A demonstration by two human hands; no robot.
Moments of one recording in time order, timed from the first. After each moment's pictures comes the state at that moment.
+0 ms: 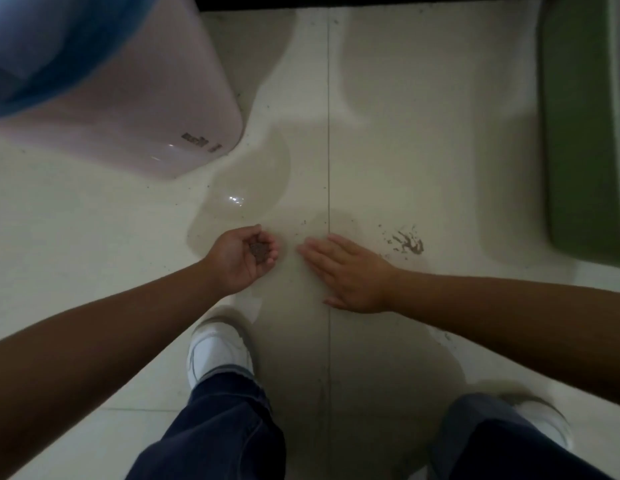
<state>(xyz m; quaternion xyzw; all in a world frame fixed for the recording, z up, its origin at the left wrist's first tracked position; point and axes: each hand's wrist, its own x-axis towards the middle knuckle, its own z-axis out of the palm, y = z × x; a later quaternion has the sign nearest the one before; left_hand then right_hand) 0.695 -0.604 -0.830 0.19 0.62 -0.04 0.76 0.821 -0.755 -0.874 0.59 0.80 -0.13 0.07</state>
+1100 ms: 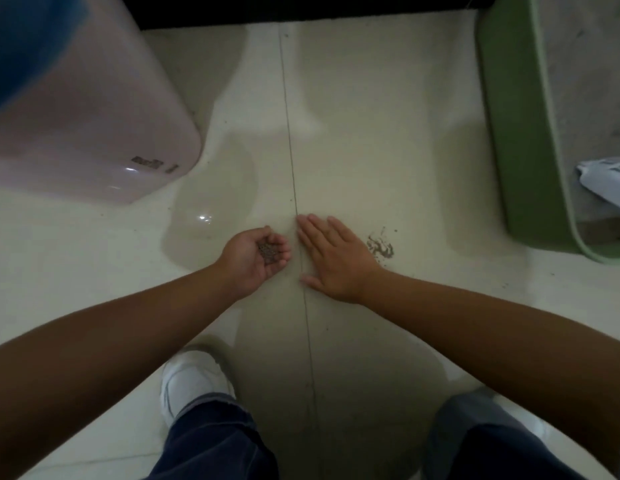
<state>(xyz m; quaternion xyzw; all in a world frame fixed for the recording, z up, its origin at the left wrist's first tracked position) 0.743 -0.623 -0.844 0.27 0.57 -0.09 0.77 0.834 -0.746 -0.869 0.75 0.64 -0.12 0.11</state>
